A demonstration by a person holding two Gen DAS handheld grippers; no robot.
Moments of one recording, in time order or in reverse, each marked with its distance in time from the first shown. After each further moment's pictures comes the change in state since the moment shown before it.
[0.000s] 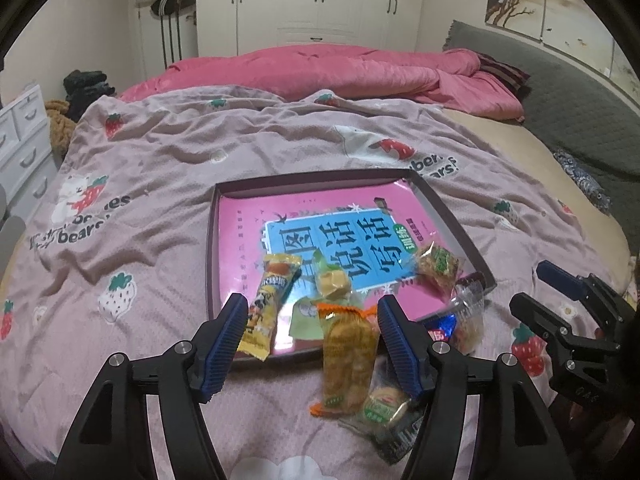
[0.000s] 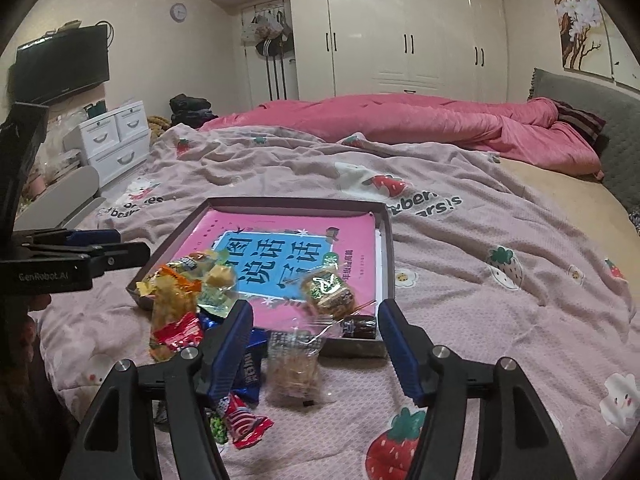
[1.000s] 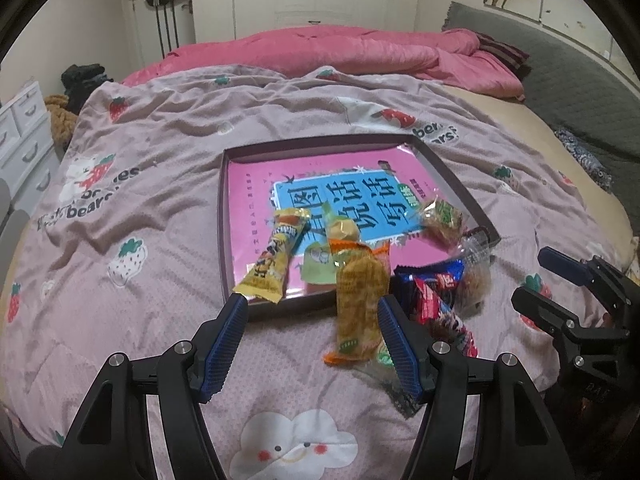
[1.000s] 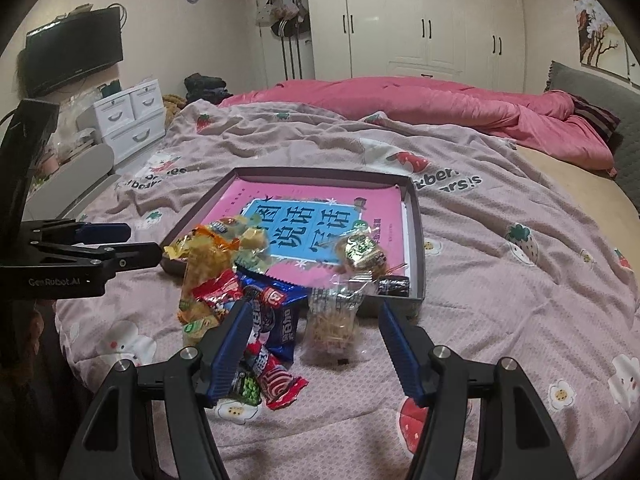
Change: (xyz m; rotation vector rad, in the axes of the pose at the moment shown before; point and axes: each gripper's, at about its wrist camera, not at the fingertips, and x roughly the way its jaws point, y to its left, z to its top) left arm -0.008 0.005 -0.031 0.029 0.069 0.019; right arm -0.007 0.024 -0.021 -0.042 0.086 0.048
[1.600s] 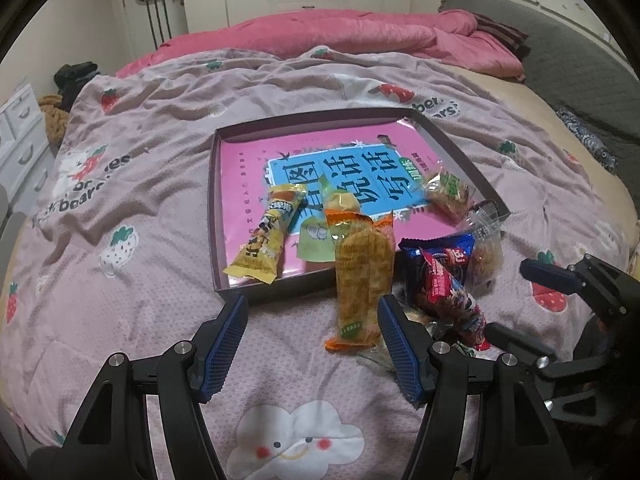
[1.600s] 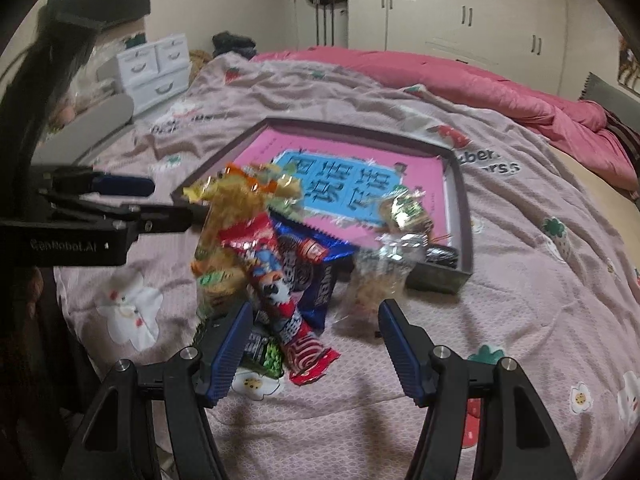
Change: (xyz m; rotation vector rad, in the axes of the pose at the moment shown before) left arm 0.019 -0.005 -0.008 0.032 0.055 0.009; right arm 0.032 0.028 -0.017 -0.127 0.133 0.033
